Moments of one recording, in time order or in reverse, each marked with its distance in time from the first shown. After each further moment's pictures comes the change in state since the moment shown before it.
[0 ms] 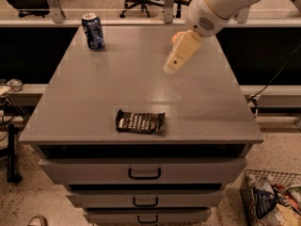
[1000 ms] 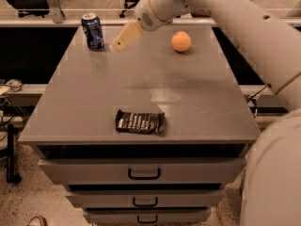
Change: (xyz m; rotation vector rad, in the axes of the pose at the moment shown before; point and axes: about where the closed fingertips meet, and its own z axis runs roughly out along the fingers) arm -0.115 -0.060 0.119 0.018 -0.288 0.134
